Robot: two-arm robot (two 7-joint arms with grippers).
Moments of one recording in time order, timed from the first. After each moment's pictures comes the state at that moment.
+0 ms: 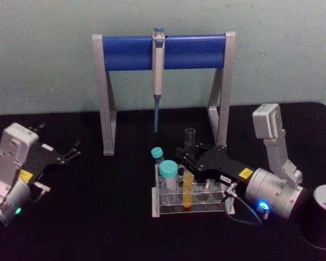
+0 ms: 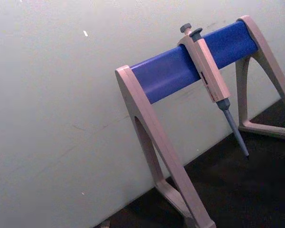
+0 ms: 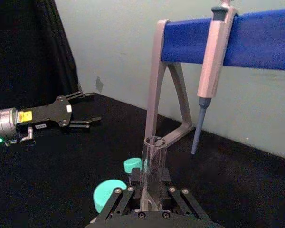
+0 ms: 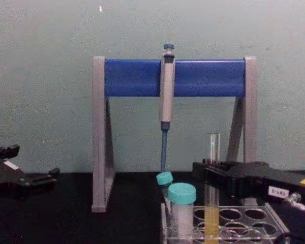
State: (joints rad) left arm -0.20 0.60 0.45 -1.41 -0.25 -0.12 0.03; right arm 0.26 0.43 -0.47 -1.45 0.54 0.06 0.48
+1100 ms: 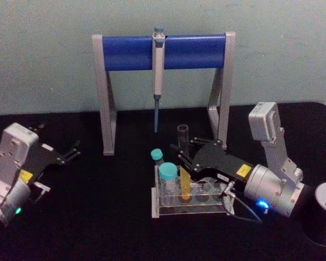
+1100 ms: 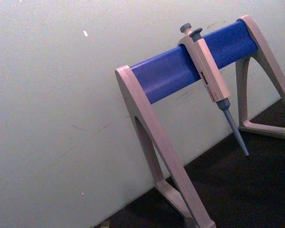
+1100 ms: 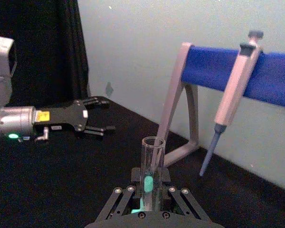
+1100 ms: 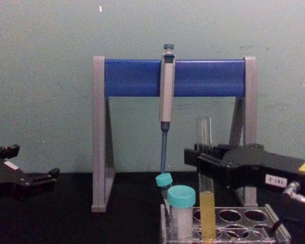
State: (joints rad) left arm -0.20 0.60 0.45 -1.41 -0.25 -0.12 0.03; right arm 0.25 0.44 -0.47 -1.52 0.45 0.01 0.50
